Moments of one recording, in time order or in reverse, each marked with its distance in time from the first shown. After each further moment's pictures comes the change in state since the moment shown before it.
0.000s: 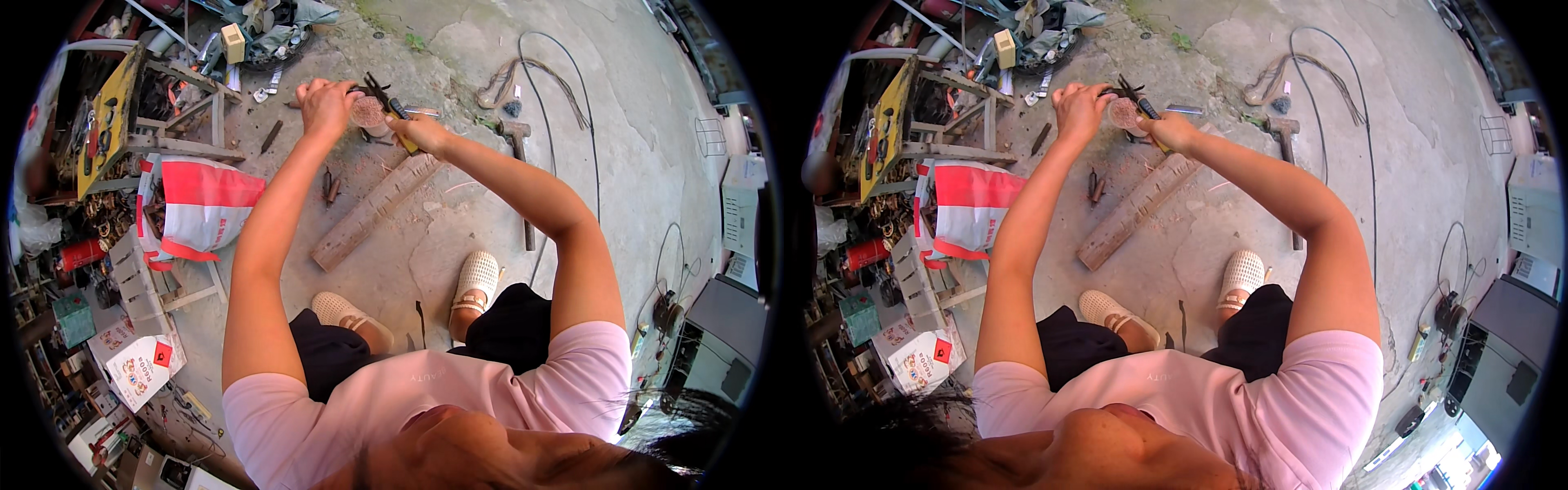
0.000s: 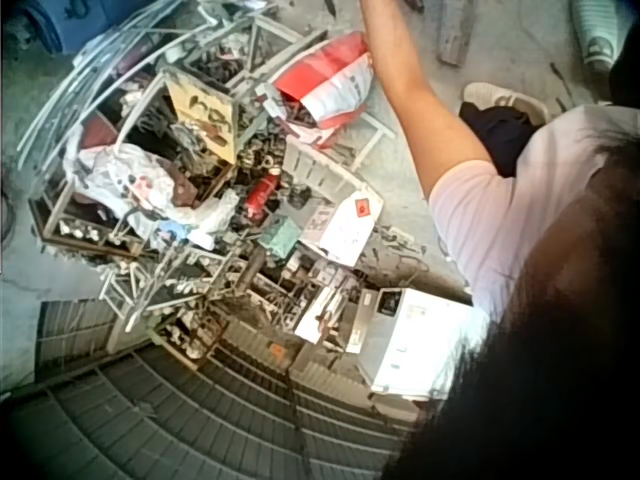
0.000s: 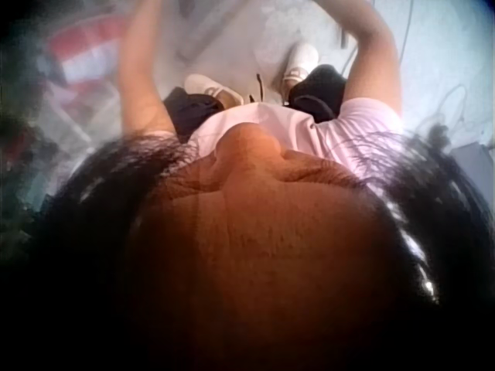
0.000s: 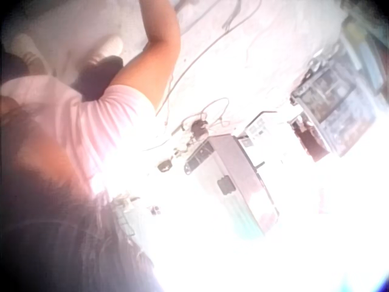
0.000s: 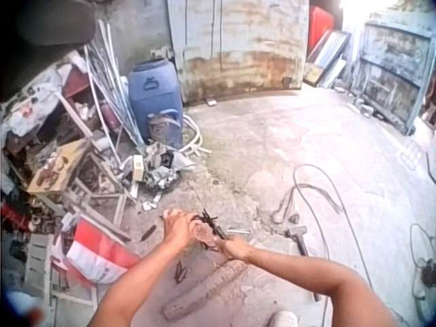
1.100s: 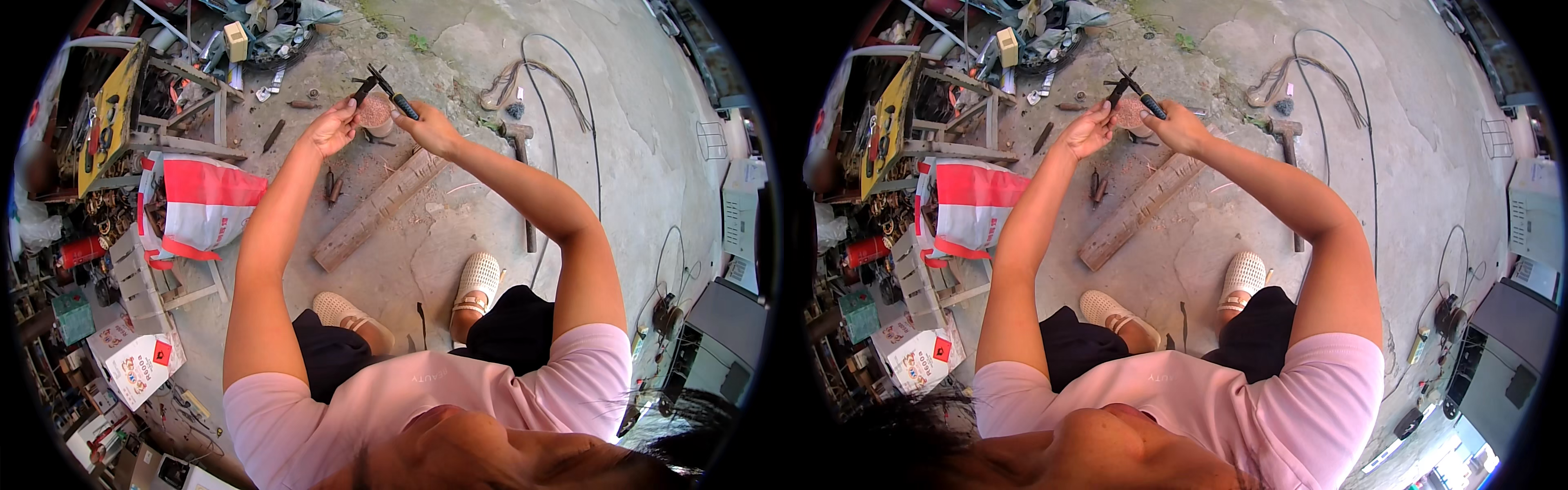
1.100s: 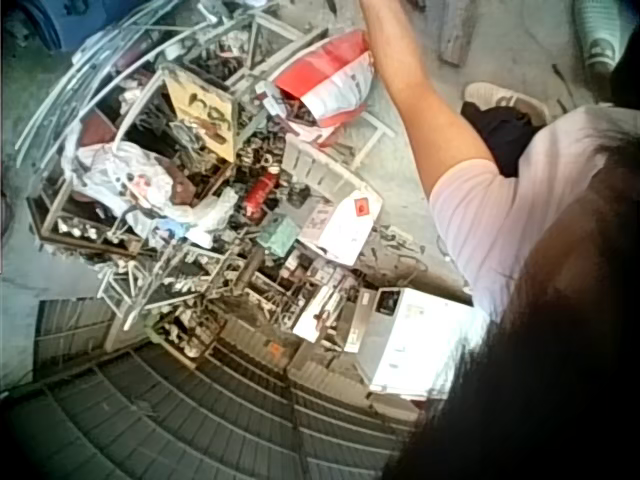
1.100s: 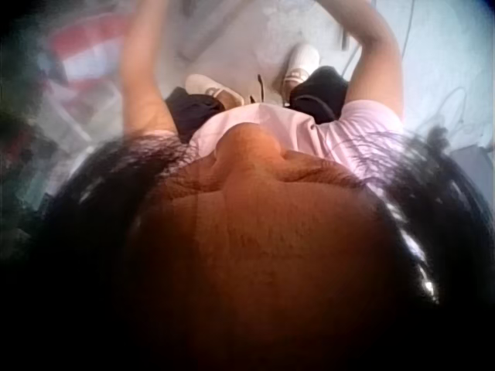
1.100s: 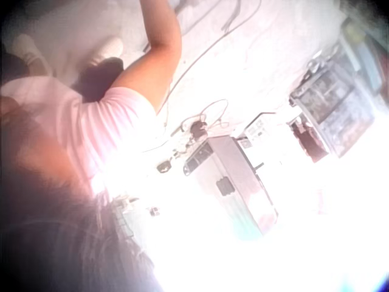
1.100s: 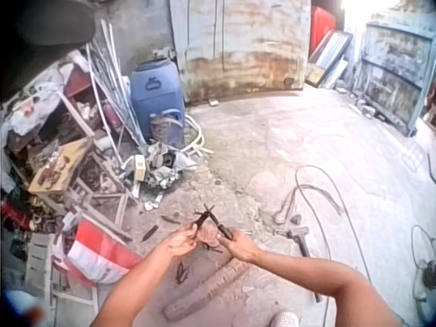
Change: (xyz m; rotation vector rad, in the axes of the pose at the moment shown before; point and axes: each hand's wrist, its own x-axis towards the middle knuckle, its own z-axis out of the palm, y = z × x) left_hand -0.022 -0.044 0.049 -1.856 -0.691 -0.898; right_hand -0.017 -0.014 -0.004 -0.416 0.229 -0.231
